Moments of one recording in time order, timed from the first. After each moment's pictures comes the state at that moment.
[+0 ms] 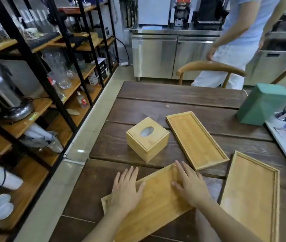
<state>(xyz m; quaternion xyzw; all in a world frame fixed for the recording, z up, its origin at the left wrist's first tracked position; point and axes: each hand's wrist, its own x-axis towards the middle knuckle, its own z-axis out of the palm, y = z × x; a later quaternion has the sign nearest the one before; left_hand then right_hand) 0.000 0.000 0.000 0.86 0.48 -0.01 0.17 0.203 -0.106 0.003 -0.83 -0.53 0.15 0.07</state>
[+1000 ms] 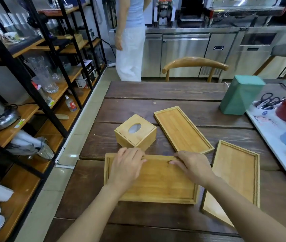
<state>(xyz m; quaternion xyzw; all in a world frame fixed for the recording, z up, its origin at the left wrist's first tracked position) 0.033 0.006 0.077 0.94 0.23 0.26 -0.01 0.234 -0.123 0.073 -0.74 -0.65 -0.01 0.19</state>
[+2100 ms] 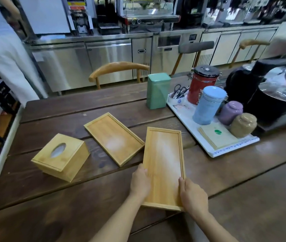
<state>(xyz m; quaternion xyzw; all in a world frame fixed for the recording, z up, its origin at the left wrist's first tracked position) 0.205 -0.142 0.038 0.81 0.37 0.03 0.45 0.253 -0.294 0.027 -0.97 -0.09 0.11 0.20</state>
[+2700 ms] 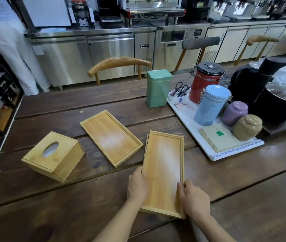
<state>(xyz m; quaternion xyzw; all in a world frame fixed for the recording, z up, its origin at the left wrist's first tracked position) 0.218 -0.148 0.012 0.81 0.38 0.08 0.44 0.277 -0.306 0.007 -0.98 -0.14 0.09 0.14</state>
